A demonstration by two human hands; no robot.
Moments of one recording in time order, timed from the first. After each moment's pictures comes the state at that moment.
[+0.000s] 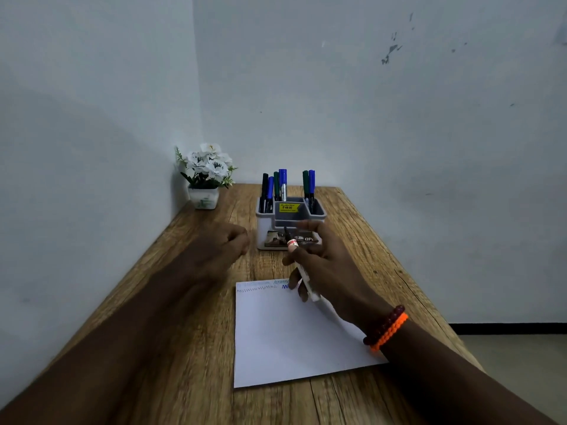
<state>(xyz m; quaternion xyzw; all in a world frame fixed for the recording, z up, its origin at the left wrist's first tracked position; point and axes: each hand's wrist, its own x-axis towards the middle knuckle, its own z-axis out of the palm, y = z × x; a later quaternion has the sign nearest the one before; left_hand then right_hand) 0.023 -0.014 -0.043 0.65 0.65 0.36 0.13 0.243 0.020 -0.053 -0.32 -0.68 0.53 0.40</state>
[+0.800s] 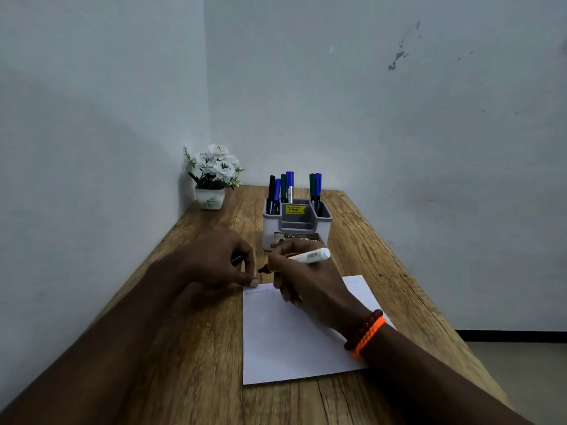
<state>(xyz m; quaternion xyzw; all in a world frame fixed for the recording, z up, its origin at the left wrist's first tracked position) 0.007 -0.019 -0.034 0.73 0.65 0.14 0.14 0.215 0.011 -0.067 -0.28 -0.70 0.51 0.41</state>
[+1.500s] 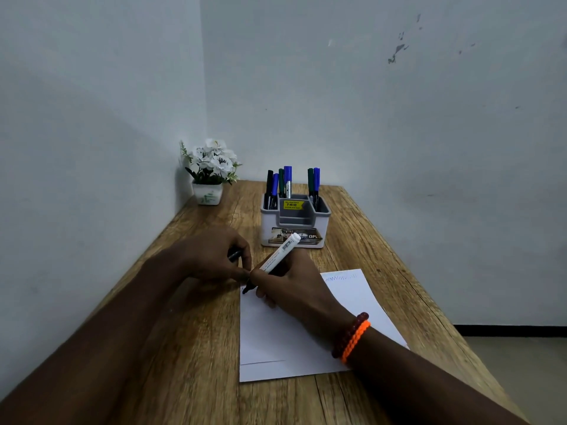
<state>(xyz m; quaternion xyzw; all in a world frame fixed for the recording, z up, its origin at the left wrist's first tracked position) 0.007 -0.016 -0.035 0.72 0.67 0.13 0.13 0.201 0.008 -0.082 -0.34 -0.74 0.46 0.35</state>
